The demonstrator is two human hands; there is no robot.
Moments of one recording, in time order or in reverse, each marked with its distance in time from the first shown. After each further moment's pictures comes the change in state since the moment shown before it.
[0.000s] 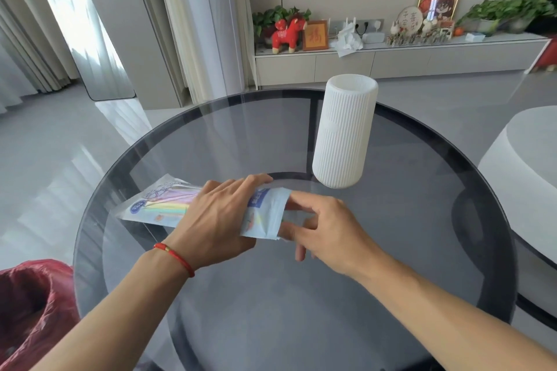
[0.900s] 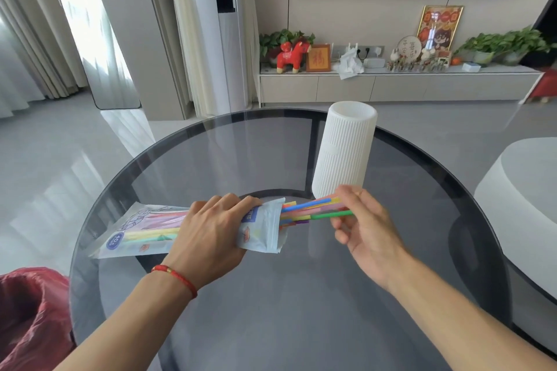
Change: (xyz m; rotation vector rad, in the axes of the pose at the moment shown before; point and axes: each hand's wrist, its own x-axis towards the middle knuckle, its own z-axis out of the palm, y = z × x) left_hand -0.007 0.004 0.000 0.116 0.011 -0.221; right_hand 0.009 0.014 -0.044 0.841 0.390 0.258
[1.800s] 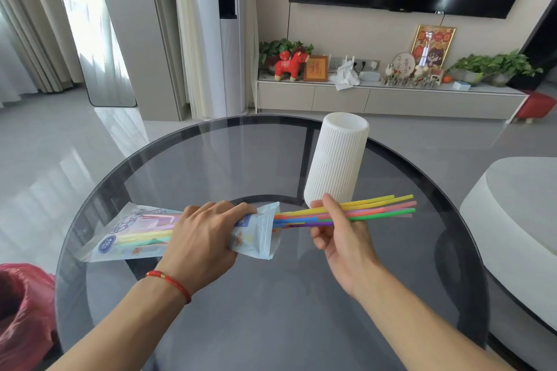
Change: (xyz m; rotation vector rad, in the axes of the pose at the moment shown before) left_hand -0.004 0.007 -0.001 -0.093 0.029 -0.035; right_hand -0.002 0.009 0.023 0.028 0.140 0.028
